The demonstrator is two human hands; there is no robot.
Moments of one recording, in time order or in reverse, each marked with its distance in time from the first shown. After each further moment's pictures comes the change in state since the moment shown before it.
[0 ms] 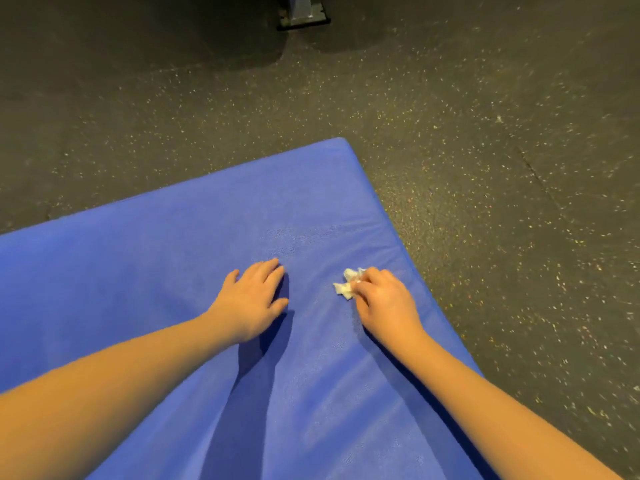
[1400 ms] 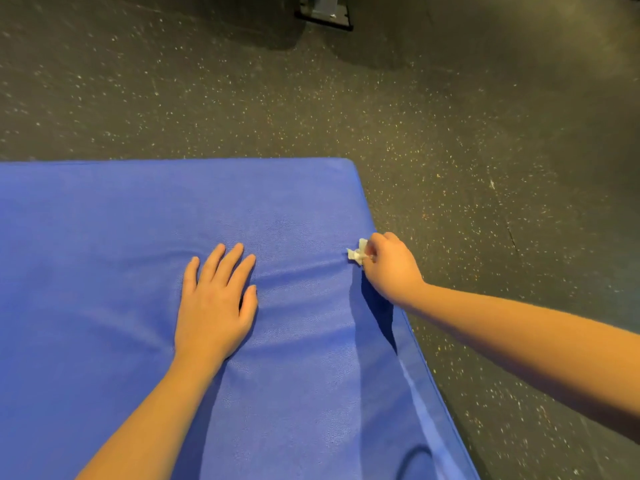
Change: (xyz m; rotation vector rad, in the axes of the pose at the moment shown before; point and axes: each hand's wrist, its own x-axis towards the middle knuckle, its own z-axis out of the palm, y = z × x) left_hand 0.067 -0.020 0.047 -0.372 0.737 -0.167; right_hand 0.146 0.039 -0.013 -0.111 -0.386 0.310
